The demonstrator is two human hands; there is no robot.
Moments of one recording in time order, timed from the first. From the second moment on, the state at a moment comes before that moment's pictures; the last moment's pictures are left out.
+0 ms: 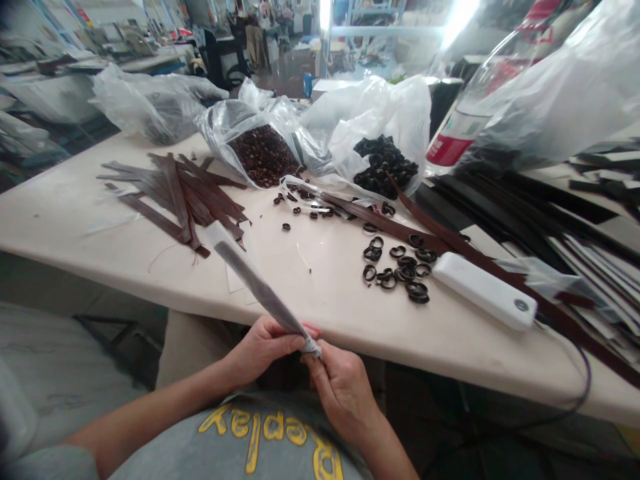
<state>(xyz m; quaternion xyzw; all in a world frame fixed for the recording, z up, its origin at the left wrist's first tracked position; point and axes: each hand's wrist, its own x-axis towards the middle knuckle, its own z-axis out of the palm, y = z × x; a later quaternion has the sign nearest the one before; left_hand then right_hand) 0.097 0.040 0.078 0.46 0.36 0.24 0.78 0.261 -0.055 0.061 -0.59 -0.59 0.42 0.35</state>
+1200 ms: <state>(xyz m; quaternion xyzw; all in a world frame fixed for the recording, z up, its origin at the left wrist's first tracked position) 0.074 0.044 0.076 0.55 0.21 0.22 0.78 0.251 -0.049 0.054 -0.53 -0.52 0.53 0.41</state>
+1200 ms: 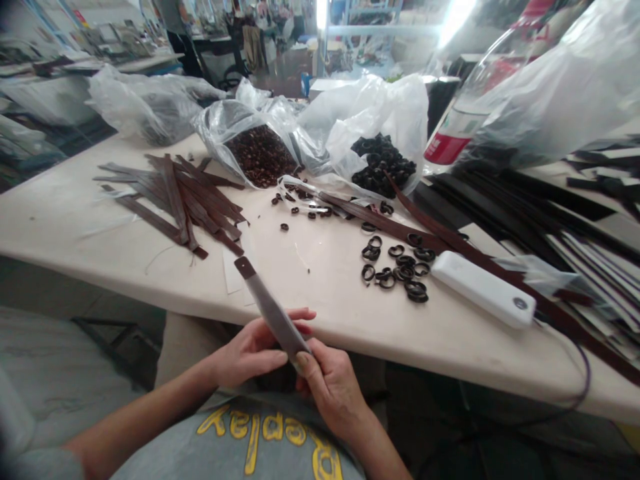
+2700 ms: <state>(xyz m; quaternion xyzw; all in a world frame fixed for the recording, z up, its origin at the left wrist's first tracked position) 0.074 0.051 0.090 0.59 0.22 0.25 0.73 0.247 -0.048 0.057 -0.52 -0.50 0.52 0.44</state>
